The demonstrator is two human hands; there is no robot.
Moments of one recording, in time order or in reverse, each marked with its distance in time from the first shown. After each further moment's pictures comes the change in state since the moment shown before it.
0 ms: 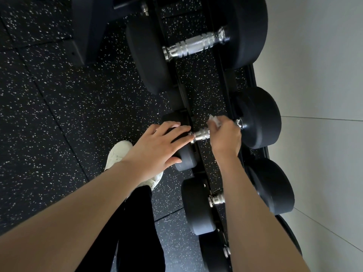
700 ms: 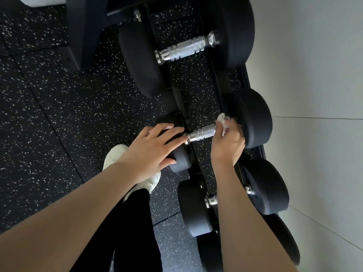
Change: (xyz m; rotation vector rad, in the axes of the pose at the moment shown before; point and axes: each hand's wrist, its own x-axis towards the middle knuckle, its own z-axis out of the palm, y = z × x) left_hand -0.001 0.001 0.000 0.019 0.010 0.011; right_hand -0.012 0.018 0.000 0.143 0.377 0.019
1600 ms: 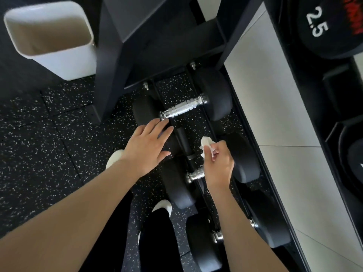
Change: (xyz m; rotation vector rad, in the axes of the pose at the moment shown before) left_hand 0.063 -0.054 -0.099 0.248 -0.076 -0.200; right_hand 0.016 -0.070 -0.036 0.295 -0.135 -0.049
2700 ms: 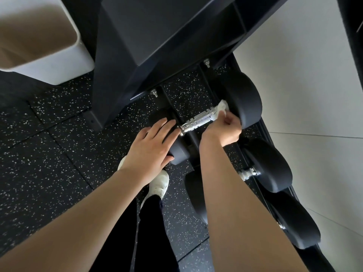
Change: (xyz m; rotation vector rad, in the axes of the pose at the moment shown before) left_hand 0.033 -0.084 0.012 -0.072 -0.020 0.132; right_hand 0.112 -0.094 0.107 0.431 0.616 0.699
